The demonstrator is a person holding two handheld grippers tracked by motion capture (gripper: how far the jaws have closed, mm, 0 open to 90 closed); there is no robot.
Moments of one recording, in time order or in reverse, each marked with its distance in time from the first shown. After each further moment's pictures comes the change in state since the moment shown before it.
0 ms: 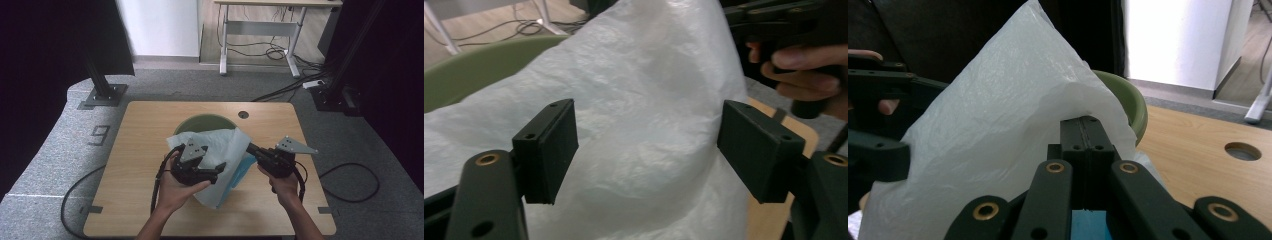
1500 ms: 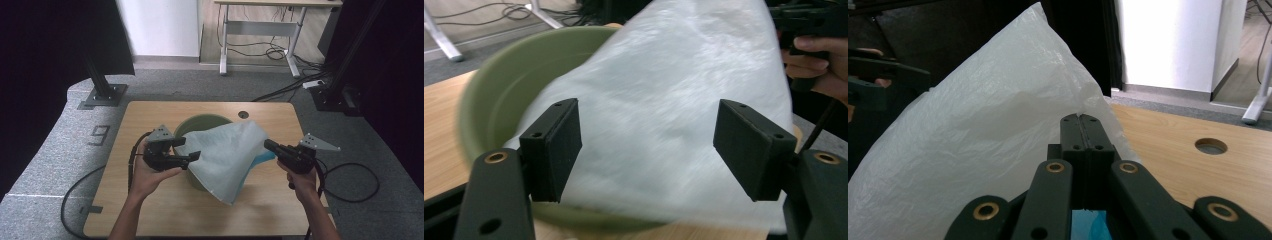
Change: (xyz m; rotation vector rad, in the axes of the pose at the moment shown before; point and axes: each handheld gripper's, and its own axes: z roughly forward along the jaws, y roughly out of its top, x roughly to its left) left arm 0.067 -0.002 -0.031 0.013 -0.067 -0.078; right arm -0.053 -0.006 -0.028 -0.039 0.023 0.042
